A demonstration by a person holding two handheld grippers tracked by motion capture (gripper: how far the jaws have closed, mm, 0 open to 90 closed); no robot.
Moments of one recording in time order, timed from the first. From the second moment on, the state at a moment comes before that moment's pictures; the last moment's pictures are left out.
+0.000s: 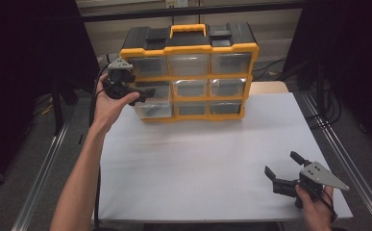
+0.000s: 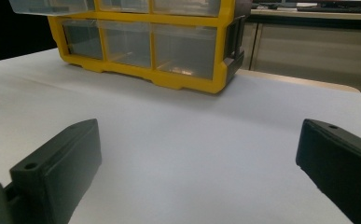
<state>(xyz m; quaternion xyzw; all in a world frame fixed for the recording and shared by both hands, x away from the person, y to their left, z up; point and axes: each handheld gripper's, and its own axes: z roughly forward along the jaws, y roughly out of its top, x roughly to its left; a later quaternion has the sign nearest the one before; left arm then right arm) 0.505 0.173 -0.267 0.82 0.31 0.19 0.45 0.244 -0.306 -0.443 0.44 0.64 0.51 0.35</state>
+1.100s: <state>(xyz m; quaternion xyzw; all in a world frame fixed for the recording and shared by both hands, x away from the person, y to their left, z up) 0.437 0.183 -0.286 0.73 0.31 0.30 0.53 0.241 -0.304 -0.440 0.44 0.64 0.51 0.36</state>
